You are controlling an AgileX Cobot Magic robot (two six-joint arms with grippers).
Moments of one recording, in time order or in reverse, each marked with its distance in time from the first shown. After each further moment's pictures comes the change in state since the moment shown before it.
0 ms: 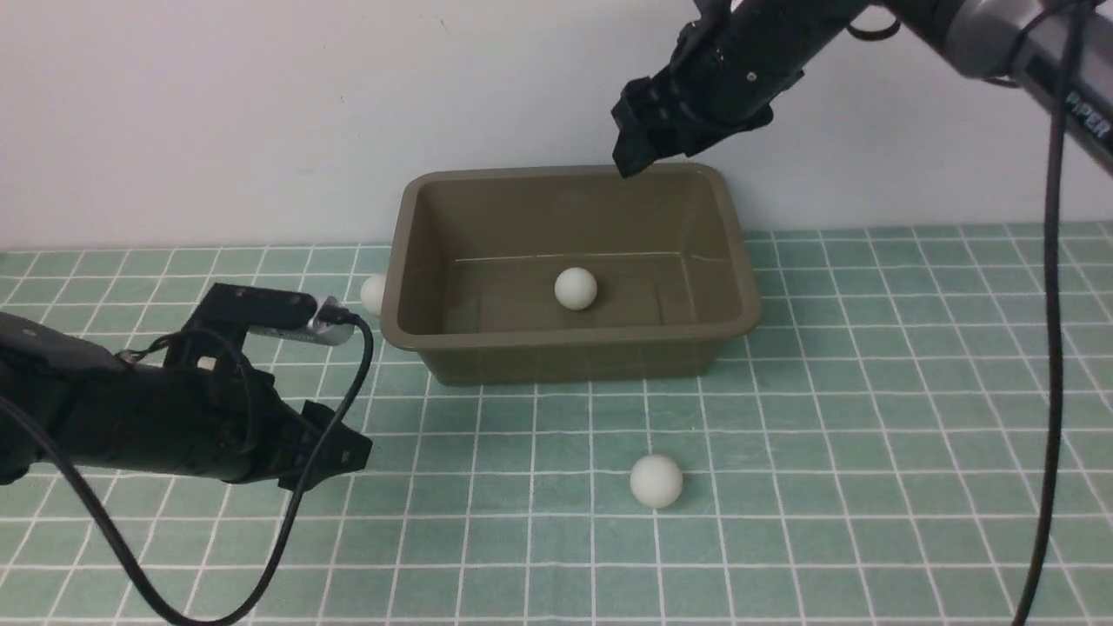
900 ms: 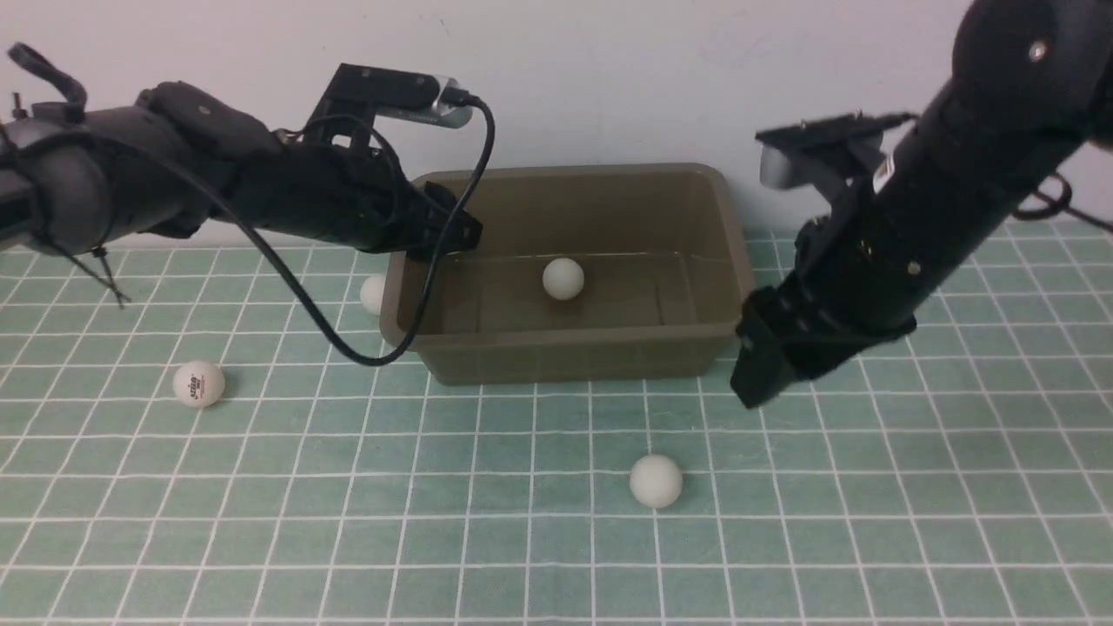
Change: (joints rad) right arm 0.220 -0.068 0.354 -0.108 -0.340 0.116; left arm -0.080 0.334 -0.359 0.310 0.048 -0.173
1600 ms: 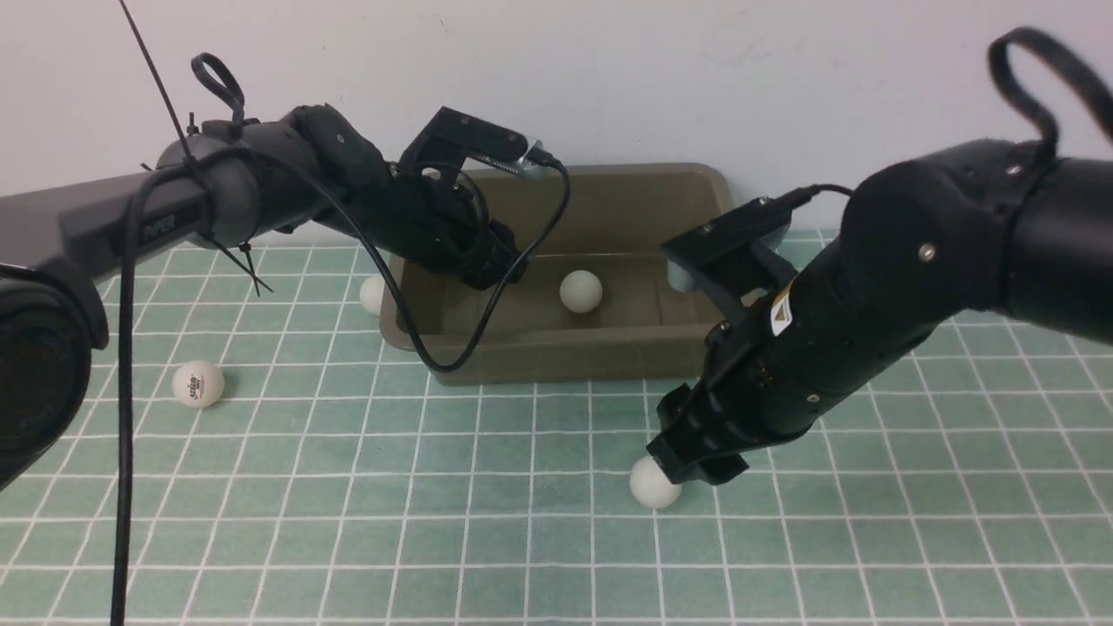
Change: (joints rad) right arm 0.000 0.208 0.000 -0.002 -0.158 0.020; left arm 0.009 -0.096 -0.002 0.090 0.058 -0.059
